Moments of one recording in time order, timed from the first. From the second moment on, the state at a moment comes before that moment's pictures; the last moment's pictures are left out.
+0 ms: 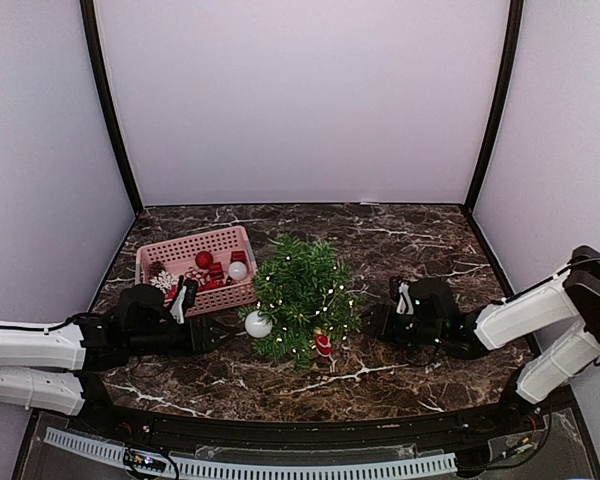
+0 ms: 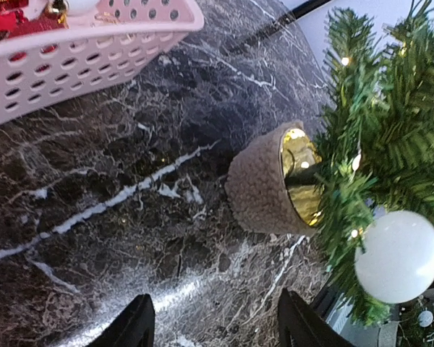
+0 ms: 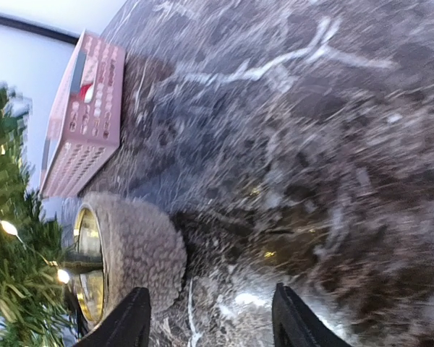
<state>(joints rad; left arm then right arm) -0.77 0.93 0.31 0.06 0.15 -0.84 0.82 1.42 0.39 0.45 -0.08 0.99</state>
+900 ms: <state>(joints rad) -0.91 1.63 0.33 0.78 0.15 -1.02 0.89 1.67 0.42 0.86 -0.24 1.05</state>
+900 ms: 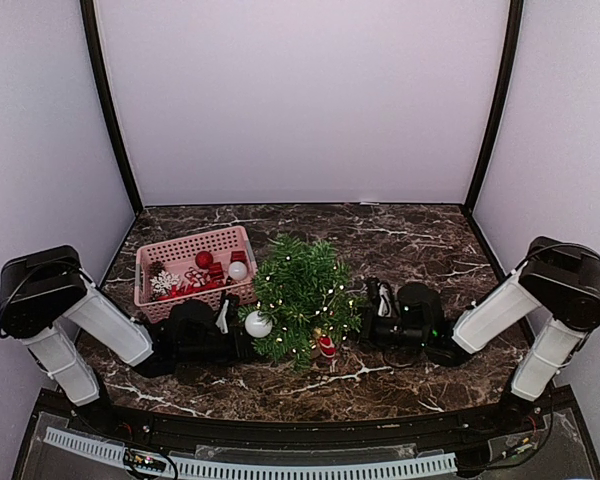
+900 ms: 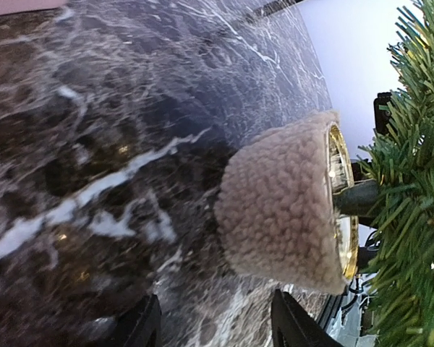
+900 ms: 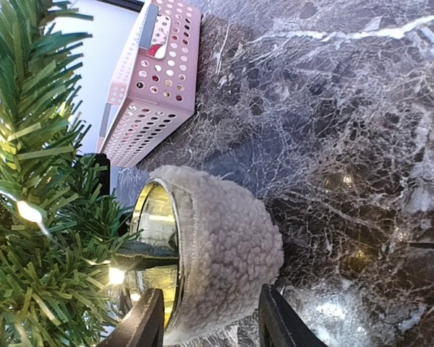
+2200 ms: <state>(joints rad) -0.78 1.91 0.69 0.85 0.29 -0.84 0.94 1.73 0.45 0.88 -0.23 1.10</state>
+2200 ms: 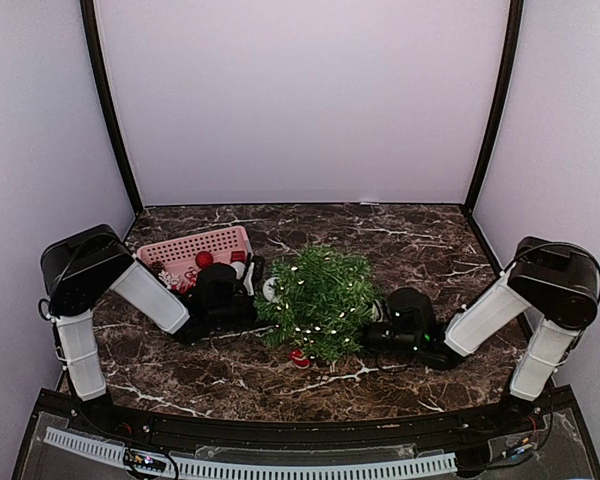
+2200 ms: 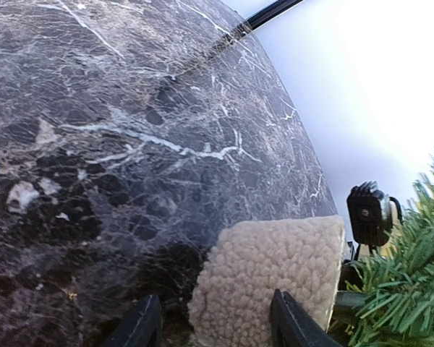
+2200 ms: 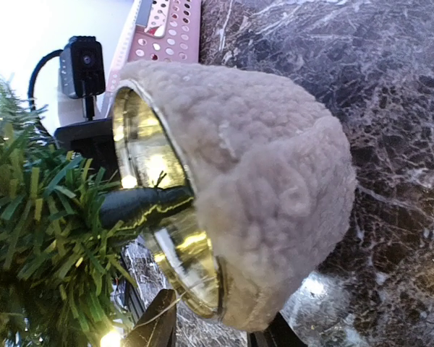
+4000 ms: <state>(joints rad) -0.74 1.90 0.85 0.42 0.29 -0.73 0.91 1.71 0.51 0.82 -0.20 1.62</state>
